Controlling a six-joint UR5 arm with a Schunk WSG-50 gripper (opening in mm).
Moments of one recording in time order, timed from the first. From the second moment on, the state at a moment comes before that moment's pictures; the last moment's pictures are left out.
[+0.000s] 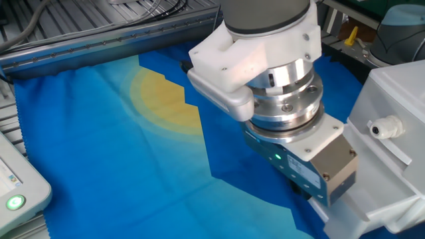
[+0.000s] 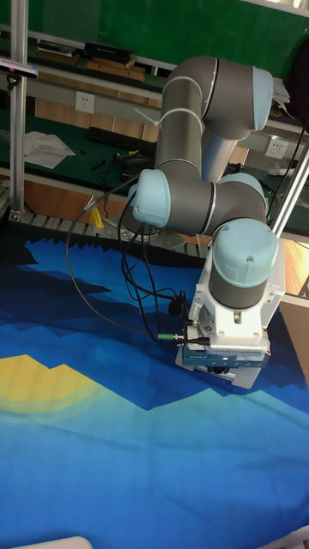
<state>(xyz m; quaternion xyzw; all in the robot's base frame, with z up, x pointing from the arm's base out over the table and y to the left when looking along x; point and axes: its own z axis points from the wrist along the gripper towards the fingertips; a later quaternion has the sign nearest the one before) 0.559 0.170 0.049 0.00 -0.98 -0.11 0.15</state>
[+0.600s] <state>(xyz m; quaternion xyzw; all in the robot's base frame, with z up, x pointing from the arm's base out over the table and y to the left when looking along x) 0.587 0.167 0.045 0.03 -0.99 -0.11 0.09</state>
